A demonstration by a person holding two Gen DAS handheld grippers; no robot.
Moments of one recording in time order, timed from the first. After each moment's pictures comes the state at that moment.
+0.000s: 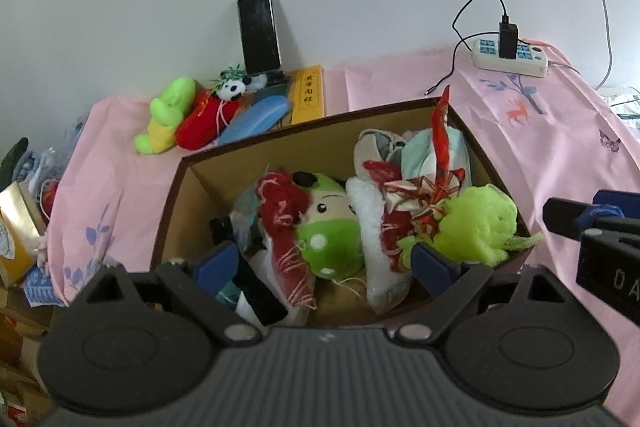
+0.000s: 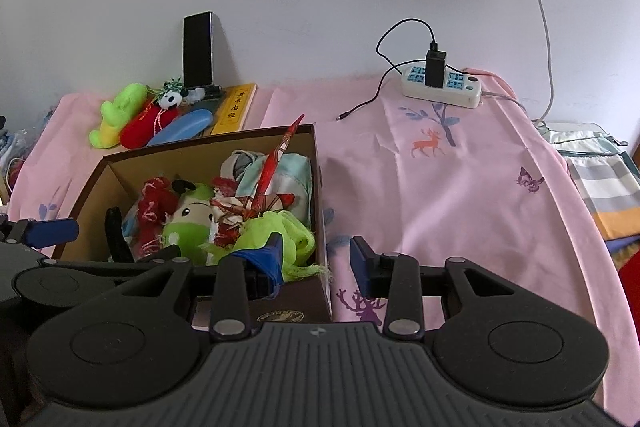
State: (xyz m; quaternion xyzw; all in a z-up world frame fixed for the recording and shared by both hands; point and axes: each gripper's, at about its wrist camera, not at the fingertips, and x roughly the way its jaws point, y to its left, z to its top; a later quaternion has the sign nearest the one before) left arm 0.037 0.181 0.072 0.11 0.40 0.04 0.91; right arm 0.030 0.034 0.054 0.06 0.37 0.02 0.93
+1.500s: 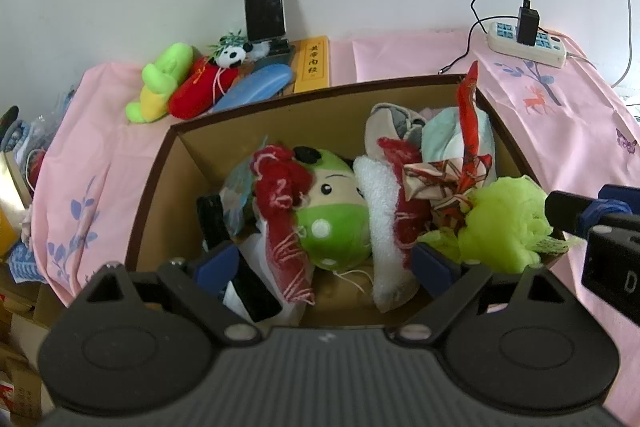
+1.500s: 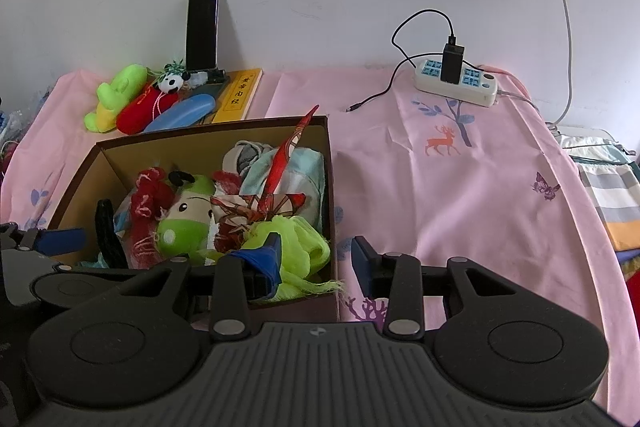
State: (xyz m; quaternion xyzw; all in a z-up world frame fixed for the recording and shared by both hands) left arm 0.063 0.198 0.046 0.08 0.43 0.04 0.90; right arm 0.052 0.048 0.042 0.04 0.39 0.03 0.92
